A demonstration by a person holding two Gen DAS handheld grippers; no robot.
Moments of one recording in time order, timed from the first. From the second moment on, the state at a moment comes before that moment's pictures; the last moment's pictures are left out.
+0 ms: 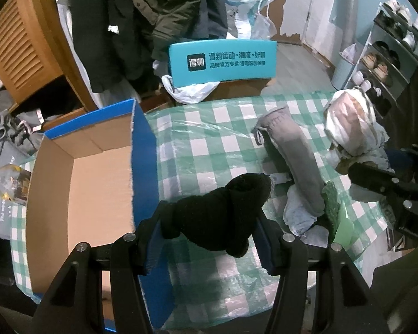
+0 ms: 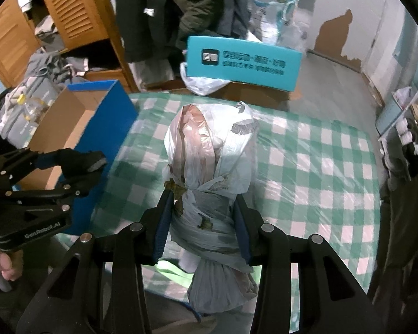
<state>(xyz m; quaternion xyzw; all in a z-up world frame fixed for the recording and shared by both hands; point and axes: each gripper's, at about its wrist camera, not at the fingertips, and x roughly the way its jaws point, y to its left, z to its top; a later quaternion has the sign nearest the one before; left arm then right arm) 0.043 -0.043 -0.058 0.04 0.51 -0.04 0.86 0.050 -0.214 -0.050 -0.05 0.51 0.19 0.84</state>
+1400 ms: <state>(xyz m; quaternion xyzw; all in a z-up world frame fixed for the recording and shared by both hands) 0.013 0.105 -0.053 -0.02 0.50 0.07 0.86 0.056 -0.027 -0.042 -0.12 0.50 0.31 0.80</state>
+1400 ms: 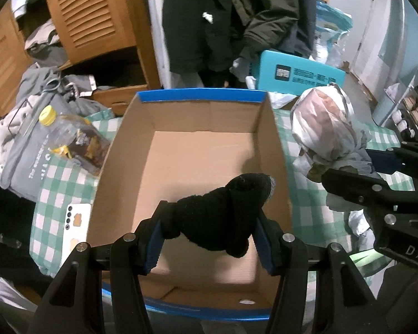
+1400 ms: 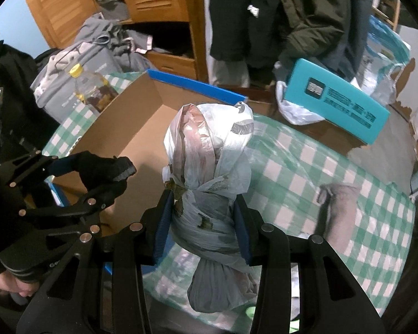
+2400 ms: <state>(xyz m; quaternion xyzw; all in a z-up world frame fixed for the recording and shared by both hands) 0.007 0.163 -0.074 -0.05 0.53 0.14 0.84 0.059 0.044 -0.064 -0.12 0.53 0.34 0.77</state>
